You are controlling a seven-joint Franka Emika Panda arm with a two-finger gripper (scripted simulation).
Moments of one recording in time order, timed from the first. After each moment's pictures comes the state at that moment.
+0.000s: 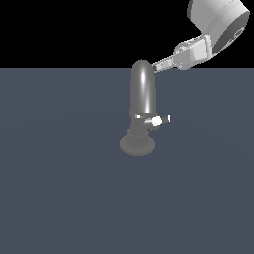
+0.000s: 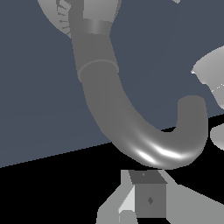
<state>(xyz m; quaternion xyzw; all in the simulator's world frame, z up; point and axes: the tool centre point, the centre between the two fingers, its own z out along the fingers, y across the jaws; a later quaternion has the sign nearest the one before) 0.033 -0.090 0.288 -0.63 0.49 0.55 0.24</state>
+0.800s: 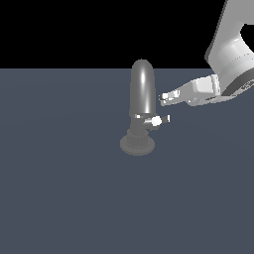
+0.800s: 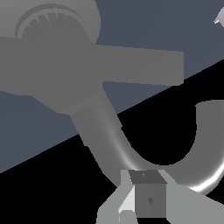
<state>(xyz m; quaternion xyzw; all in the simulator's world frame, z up) 0.022 -0.119 0.200 -0.45 0.57 0.63 0.28</state>
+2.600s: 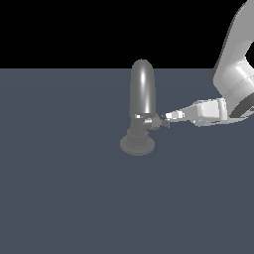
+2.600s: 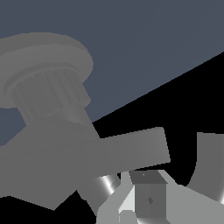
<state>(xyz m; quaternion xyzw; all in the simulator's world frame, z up) -0.017 -0.129 0.147 -0.42 0.58 0.63 0.30</state>
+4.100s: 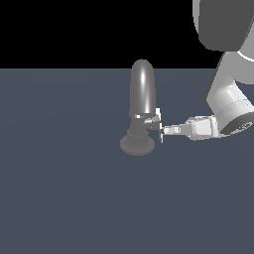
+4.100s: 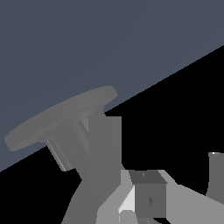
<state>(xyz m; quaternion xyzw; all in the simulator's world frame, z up) -0.005 -0.132 0.086 -0.41 0.56 0.65 0.29</state>
